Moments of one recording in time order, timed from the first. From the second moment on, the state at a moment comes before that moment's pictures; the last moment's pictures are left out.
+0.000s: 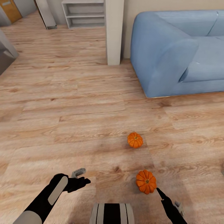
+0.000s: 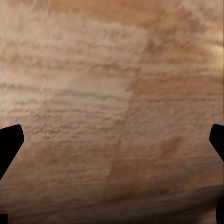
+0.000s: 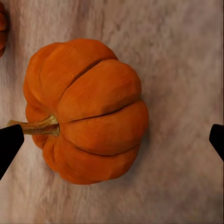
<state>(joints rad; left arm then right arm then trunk) -0.49 0.12 -0.23 -0.90 0.76 0.81 0.14 -0.48 -0.18 0.52 0.00 -1.71 0.00 0.88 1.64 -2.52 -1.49</state>
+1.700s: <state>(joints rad) -0.49 0.12 -0.23 -0.92 0.76 0.81 0.14 -0.48 -0.18 0.52 0.00 -1.71 0.00 0.86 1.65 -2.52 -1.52</state>
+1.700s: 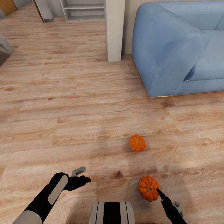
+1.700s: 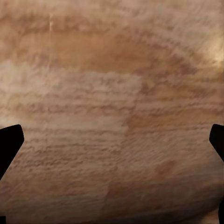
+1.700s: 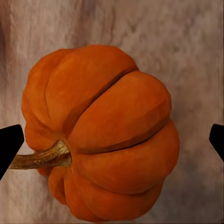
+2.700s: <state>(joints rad) -0.49 0.13 -0.22 -0.92 0.76 0.81 0.14 -0.48 -0.18 0.52 0.00 -1.71 0.00 0.86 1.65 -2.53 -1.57</state>
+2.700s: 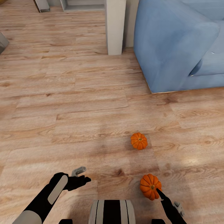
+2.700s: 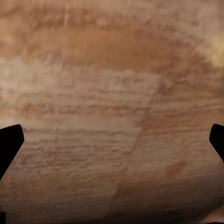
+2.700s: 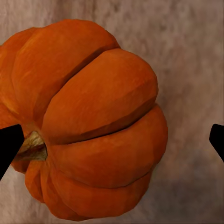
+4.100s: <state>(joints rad) -0.49 0.13 -0.22 -0.92 0.76 0.81 0.14 -0.48 -0.18 0.50 -0.01 -1.71 0.00 0.88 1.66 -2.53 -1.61</state>
